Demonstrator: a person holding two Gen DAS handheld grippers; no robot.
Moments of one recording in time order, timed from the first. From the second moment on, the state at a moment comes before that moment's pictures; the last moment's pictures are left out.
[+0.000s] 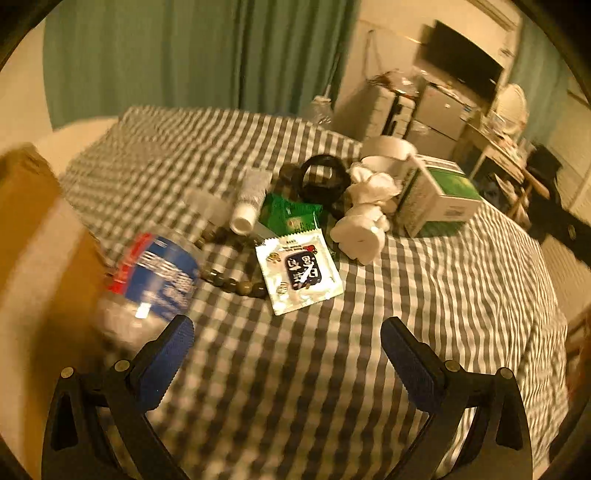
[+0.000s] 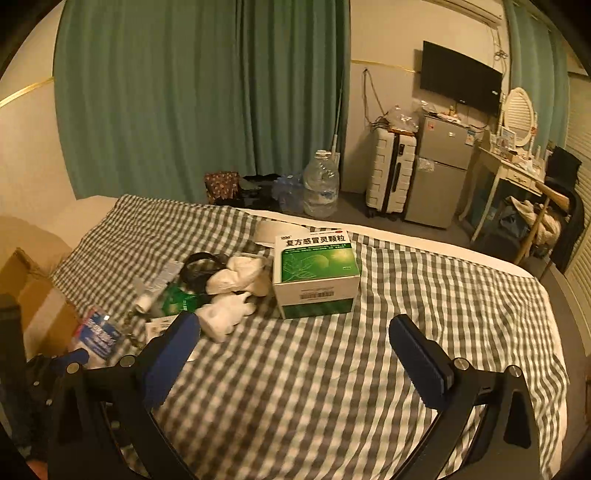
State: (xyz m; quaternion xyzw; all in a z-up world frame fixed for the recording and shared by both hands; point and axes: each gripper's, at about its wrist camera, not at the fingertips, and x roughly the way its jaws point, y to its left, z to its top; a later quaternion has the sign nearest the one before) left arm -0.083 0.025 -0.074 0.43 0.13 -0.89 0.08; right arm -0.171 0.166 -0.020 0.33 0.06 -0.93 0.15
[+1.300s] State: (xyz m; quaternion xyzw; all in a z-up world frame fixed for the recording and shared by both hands) left arm -0.113 0.024 -0.104 0.44 0.20 -0.87 0.09; right arm -0.245 0.147 -0.101 0.35 0.12 -0.91 0.17
